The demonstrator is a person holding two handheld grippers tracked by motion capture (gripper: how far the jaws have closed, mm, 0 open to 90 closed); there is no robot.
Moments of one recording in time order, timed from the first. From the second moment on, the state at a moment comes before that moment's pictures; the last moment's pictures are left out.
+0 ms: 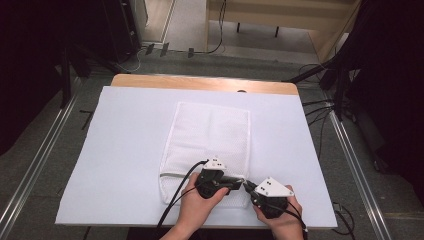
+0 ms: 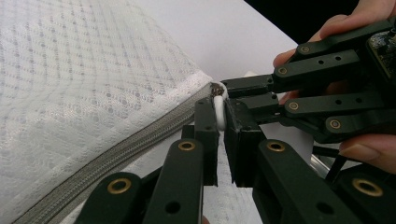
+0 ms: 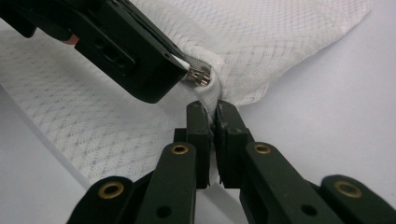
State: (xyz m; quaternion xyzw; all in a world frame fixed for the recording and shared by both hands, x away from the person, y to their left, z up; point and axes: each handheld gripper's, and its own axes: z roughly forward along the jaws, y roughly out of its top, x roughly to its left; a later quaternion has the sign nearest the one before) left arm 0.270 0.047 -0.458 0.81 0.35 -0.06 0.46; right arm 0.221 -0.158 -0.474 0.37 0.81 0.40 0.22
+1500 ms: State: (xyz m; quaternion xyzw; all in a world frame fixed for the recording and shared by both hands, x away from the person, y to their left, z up) left arm 0.274 0.111 -0.461 0.81 0.39 -0.04 0.44; right arm 0.217 -0.173 -0.450 0.39 0.79 0.43 0.20
